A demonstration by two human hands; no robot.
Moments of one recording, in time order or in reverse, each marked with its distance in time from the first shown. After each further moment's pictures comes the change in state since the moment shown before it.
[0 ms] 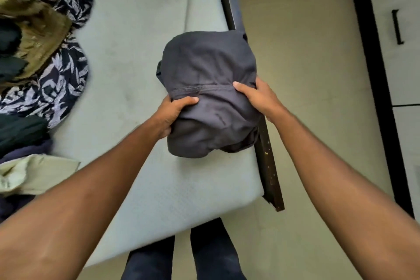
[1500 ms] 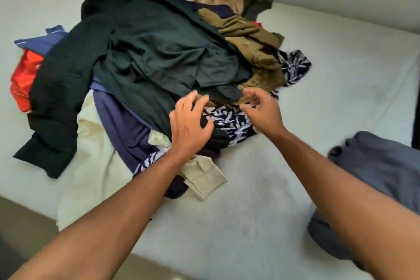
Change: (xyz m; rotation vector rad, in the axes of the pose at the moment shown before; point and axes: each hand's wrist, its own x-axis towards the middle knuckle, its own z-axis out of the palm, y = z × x) left_hand -0.114 0.017 -0.342 1.022 1.075 0.525; right_hand -0.028 -0.269 0.359 -0.223 -0.235 -0.674
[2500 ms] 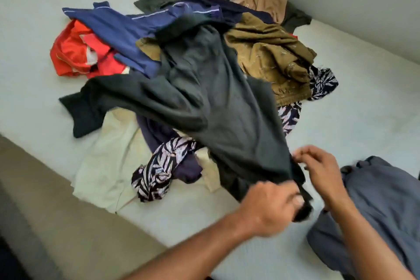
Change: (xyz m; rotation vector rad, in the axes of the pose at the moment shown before) left_hand -0.127 0.141 -0.050 -0.635 -0.584 -0.023; right_hand -0.118 0.005 -0.073 0.080 -0.111 0.097
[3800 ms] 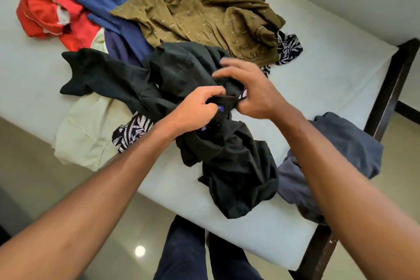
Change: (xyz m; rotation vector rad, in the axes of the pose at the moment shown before) left_hand -0.012 0.002 -0.102 -0.188 0.101 -0.050; right_hand 0.001 -0.092 0.015 -0.530 -0.362 -0.712
